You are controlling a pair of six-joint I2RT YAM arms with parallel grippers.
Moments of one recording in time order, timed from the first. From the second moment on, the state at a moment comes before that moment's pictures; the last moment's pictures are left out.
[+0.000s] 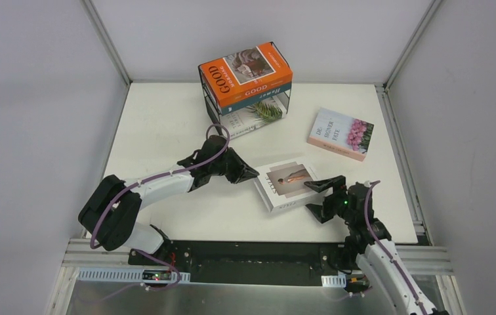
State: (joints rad) left arm -0.66 1.42 0.73 0.05 0.28 -1.39; right arm 0.24 0.37 0.10 -0.31 -0.29 1.51
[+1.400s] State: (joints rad) left arm -0.65 1.47 0.70 0.13 0.29 -1.43; right arm 0.34 0.71 0.05 0.21 -0.14 1.54
